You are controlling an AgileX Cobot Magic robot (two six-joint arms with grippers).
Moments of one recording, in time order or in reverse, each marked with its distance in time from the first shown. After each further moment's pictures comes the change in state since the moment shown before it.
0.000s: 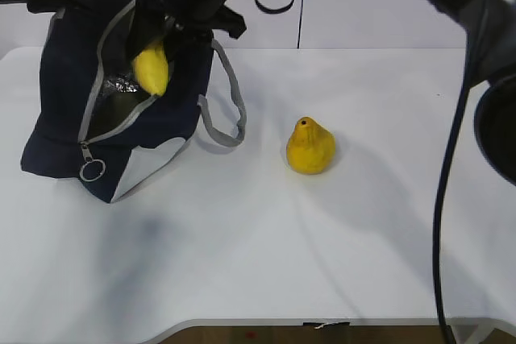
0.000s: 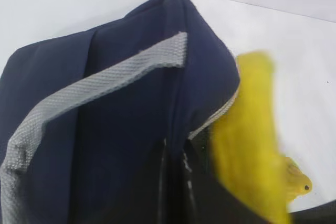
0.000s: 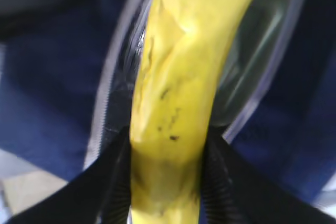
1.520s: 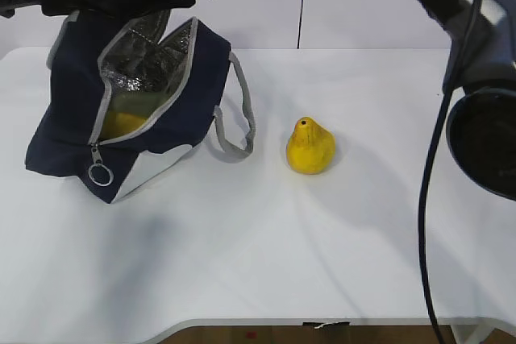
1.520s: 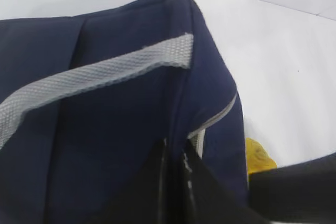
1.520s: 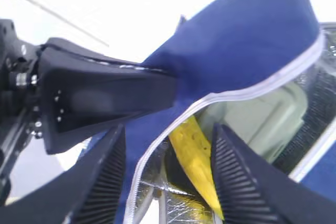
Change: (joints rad) left arm -0.020 0.000 0.000 -0.073 0.045 0.000; right arm -0.033 0.074 -0.248 0.151 -0.003 -0.163
